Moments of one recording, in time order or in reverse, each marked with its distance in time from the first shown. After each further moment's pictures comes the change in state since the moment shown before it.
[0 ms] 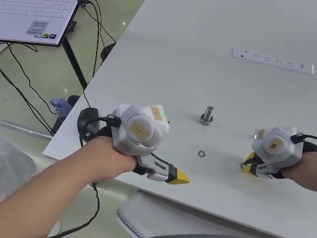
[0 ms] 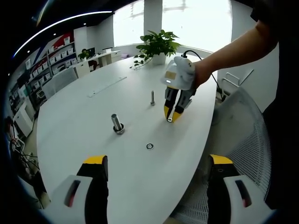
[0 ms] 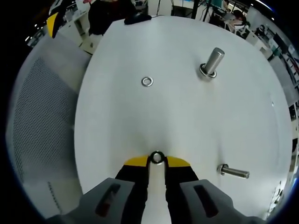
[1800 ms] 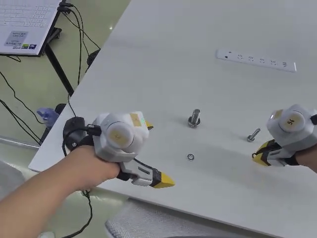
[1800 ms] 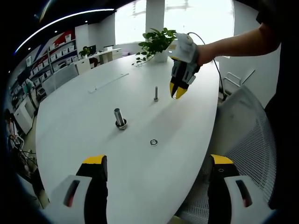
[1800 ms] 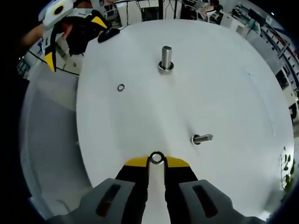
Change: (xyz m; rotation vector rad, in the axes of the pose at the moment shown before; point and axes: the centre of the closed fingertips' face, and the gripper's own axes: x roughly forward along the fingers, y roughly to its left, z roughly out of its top) left arm 0.006 0.011 -0.013 -0.015 0.017 0.000; right arm -0.063 -0.023 -0.021 0.244 -0.023 -0.033
